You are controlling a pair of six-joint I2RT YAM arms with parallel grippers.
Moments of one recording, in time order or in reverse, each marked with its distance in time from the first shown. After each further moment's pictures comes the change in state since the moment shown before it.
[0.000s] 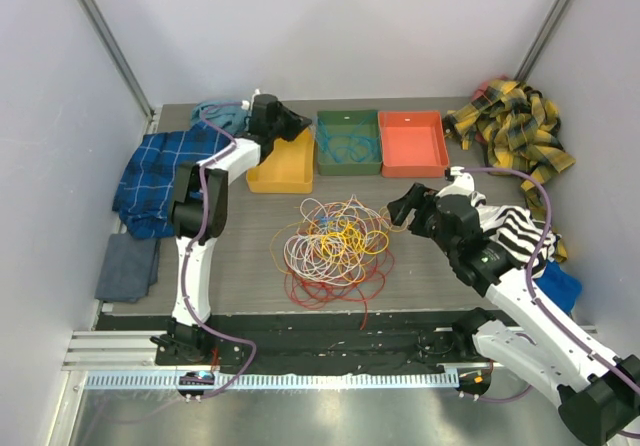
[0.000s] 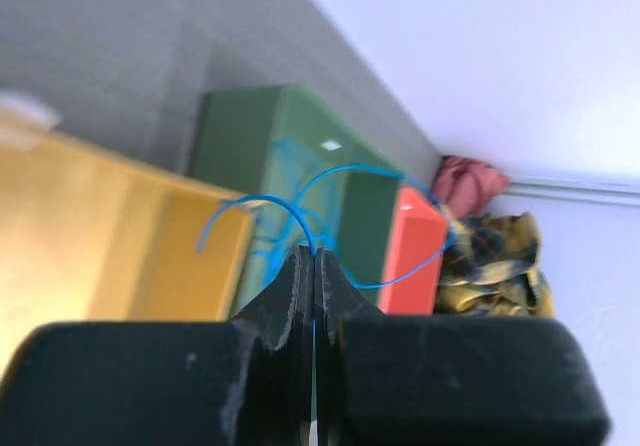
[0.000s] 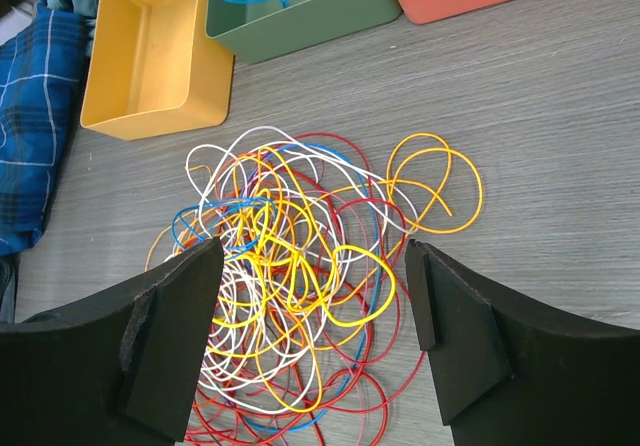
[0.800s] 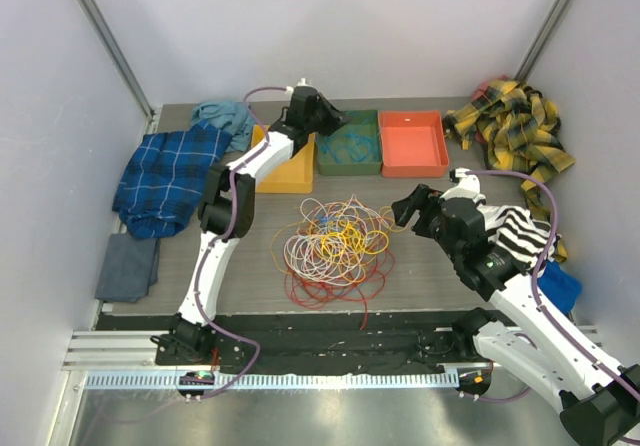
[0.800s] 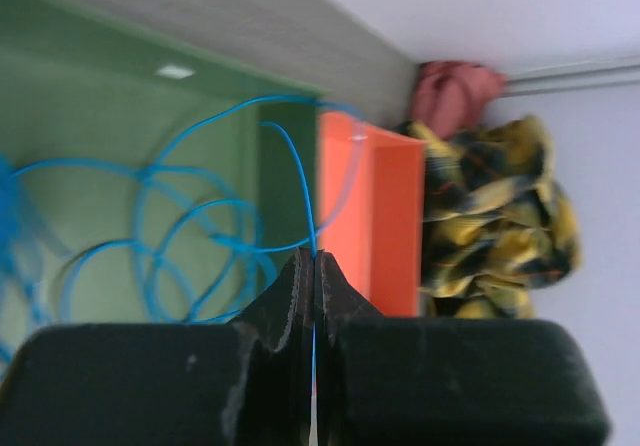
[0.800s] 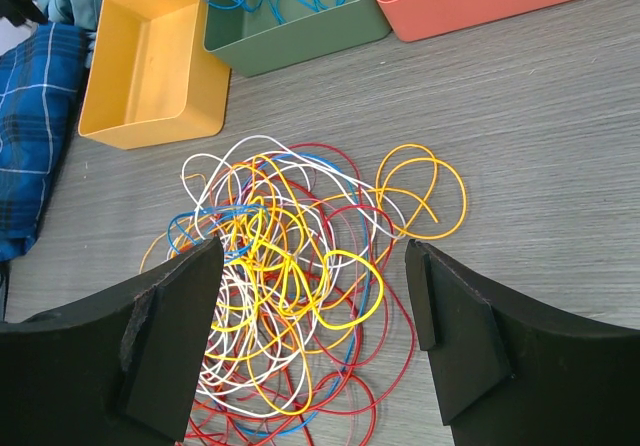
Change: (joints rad) left arm -0.148 0.194 0.403 -0.146 0.044 0.101; right arm -0.001 -0.051 -0.006 -0.018 0.026 -0.026
